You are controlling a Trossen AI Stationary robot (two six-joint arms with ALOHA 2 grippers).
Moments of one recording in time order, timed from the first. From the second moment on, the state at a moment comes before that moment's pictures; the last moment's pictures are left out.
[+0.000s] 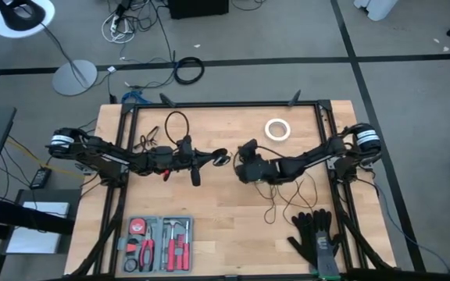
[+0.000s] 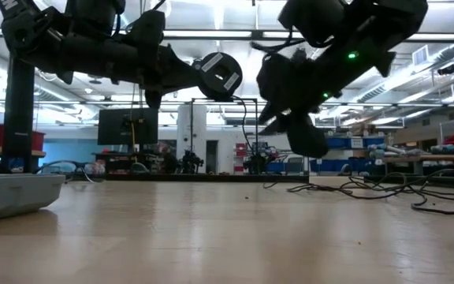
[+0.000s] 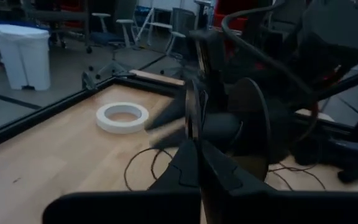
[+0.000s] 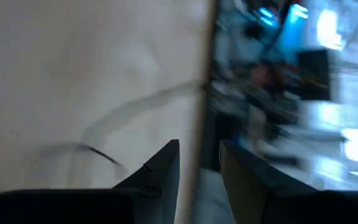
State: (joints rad) left arm 0.00 1.40 0.43 0.91 -0.23 -0.20; right arm 0.15 1.74 0.85 0.25 0.99 -0.91
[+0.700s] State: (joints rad) left arm 0.00 1.40 0.43 0.89 -0.21 -0.20; right arm 0.14 1.75 0.86 0.23 1.31 -0.86
